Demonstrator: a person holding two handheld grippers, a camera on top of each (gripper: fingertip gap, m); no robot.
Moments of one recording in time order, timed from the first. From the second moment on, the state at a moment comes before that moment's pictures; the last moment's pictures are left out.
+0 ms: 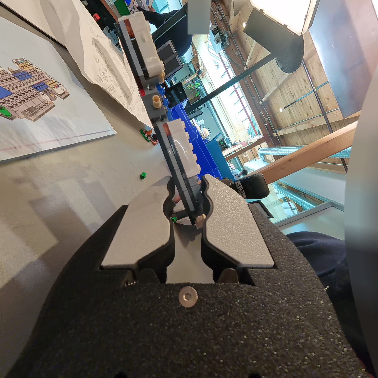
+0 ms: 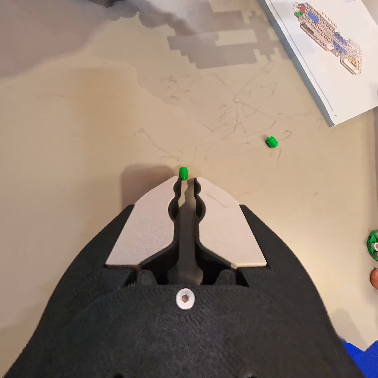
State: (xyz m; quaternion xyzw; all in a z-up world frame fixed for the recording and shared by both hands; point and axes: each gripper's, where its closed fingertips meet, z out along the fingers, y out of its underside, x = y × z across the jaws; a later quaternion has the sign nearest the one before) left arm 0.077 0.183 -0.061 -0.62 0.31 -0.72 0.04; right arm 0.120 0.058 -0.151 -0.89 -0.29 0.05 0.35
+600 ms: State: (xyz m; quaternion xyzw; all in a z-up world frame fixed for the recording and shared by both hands) left arm 0.078 0.178 -0.063 -0.62 0.32 -0.72 0.03; right arm 0.110 0.065 -0.141 -0.87 -0.31 0.03 0.38
